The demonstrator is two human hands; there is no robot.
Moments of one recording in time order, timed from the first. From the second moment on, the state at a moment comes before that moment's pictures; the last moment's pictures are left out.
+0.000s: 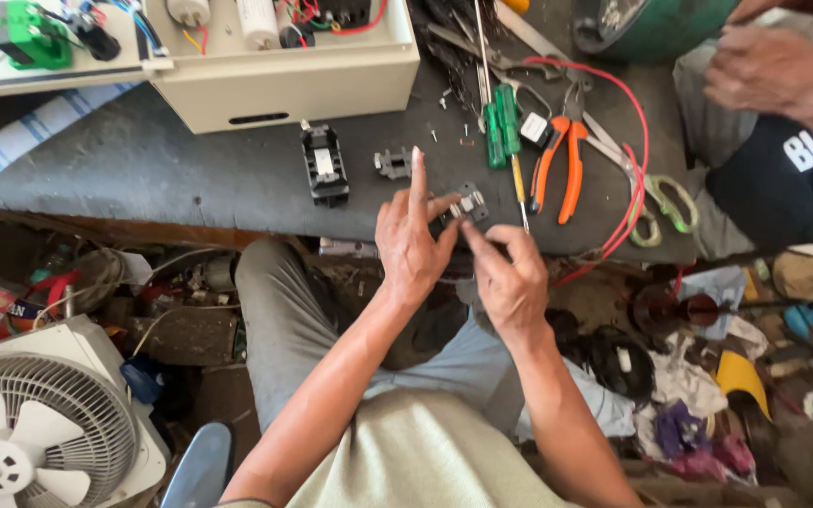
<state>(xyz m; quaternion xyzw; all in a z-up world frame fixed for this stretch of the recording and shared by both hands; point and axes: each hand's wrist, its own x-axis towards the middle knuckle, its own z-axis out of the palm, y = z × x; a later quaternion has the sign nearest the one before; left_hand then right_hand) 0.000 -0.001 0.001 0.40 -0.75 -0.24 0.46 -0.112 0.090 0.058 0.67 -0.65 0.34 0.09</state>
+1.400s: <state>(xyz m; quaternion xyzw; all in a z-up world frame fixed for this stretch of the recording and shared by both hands) -0.003 -0.002 -0.005 0.41 -0.76 -0.24 0.45 -0.113 0.068 0.053 0.68 -0.65 0.31 0.12</state>
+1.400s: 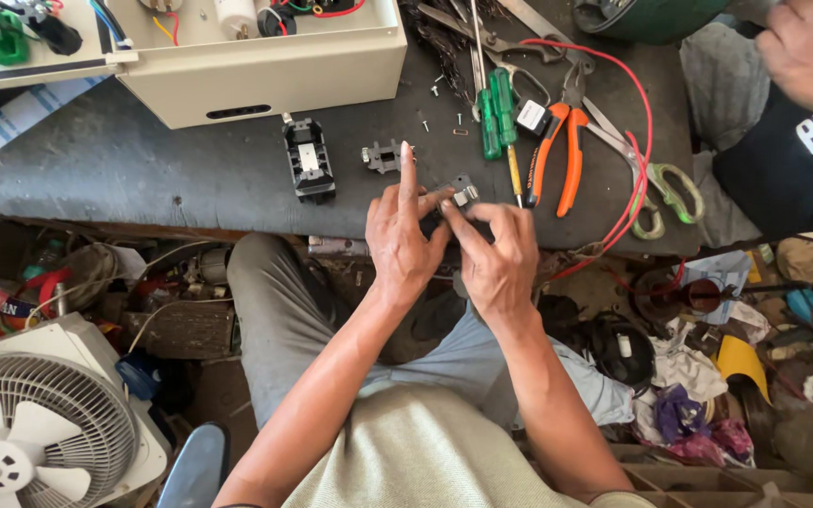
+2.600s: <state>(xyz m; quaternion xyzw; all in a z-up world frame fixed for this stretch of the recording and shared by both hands) -0.006 0.002 -0.006 0.41 -0.75 -0.26 0.45 -0.111 0.080 0.047 0.68 -0.67 0.26 0.18</state>
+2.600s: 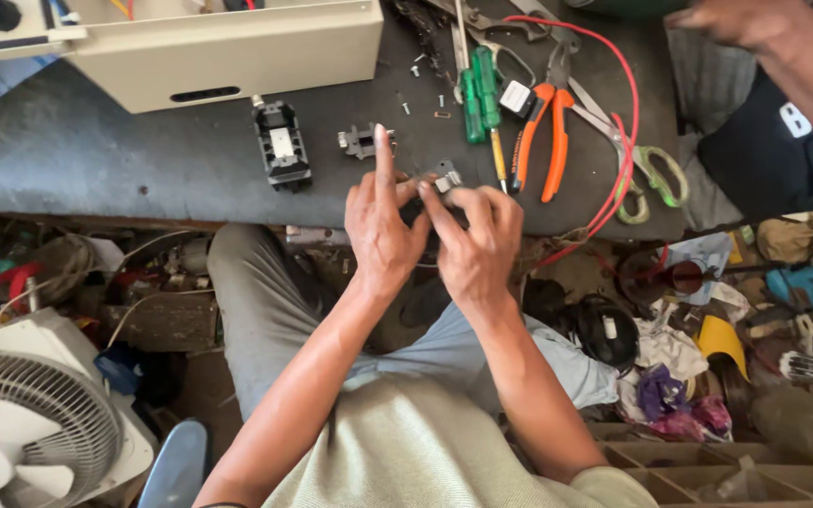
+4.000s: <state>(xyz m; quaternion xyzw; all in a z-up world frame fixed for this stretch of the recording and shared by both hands) -0.001 -0.001 -0.005 0.40 -0.76 -0.21 0.46 -0.113 0.069 0.046 0.69 -0.64 0.33 0.06</state>
